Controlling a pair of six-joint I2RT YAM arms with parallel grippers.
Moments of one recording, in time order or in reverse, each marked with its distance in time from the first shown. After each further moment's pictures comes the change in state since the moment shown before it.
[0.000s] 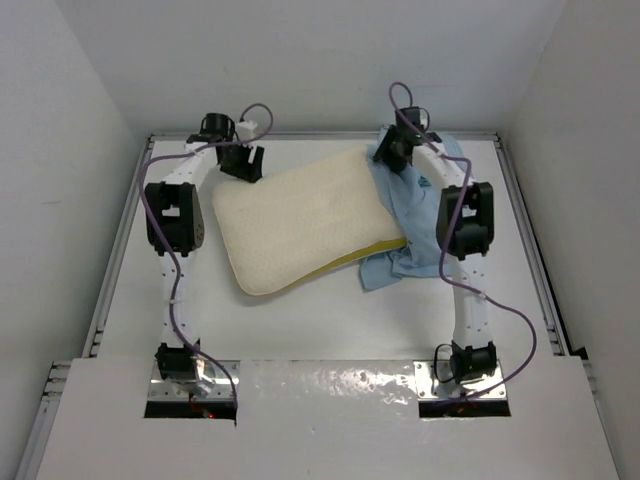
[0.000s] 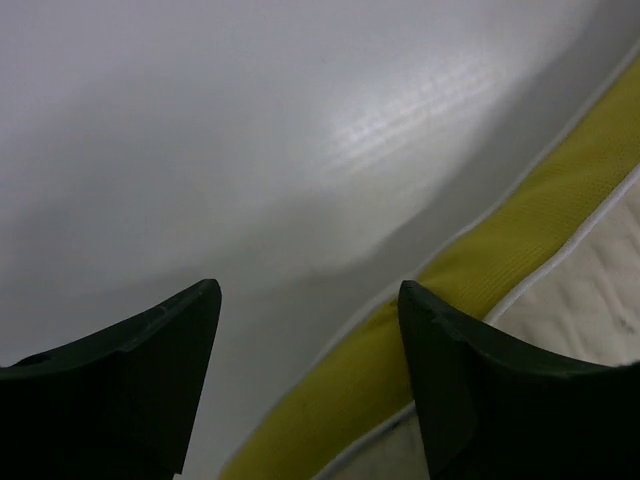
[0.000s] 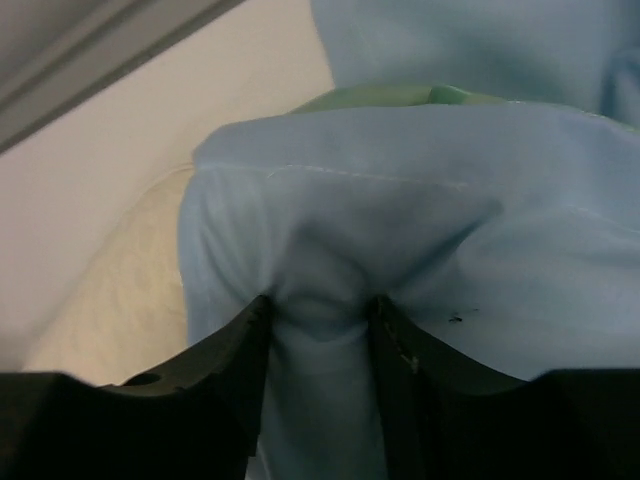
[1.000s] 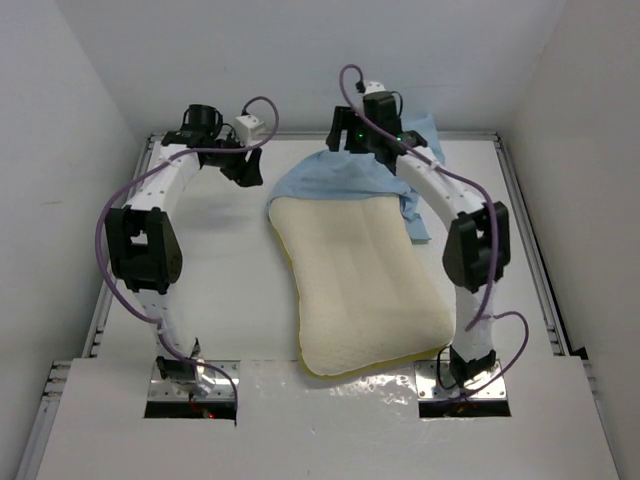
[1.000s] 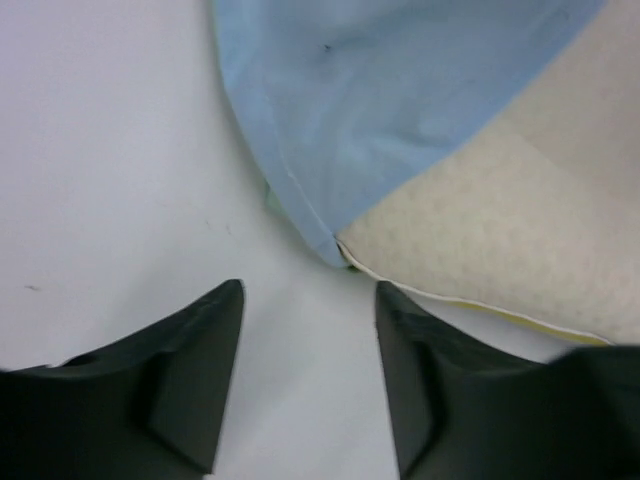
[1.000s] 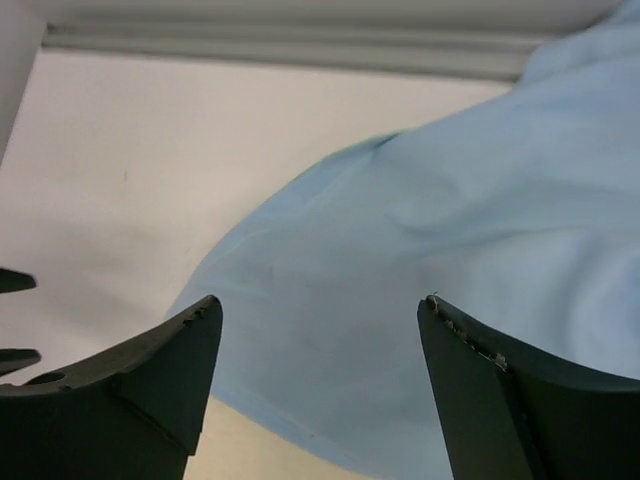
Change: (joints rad) left arm -0.048 -0.495 -0.417 -0.122 0.248 0.254; right arm 0.275 -0.286 -0.161 0.163 -0.030 -0.278
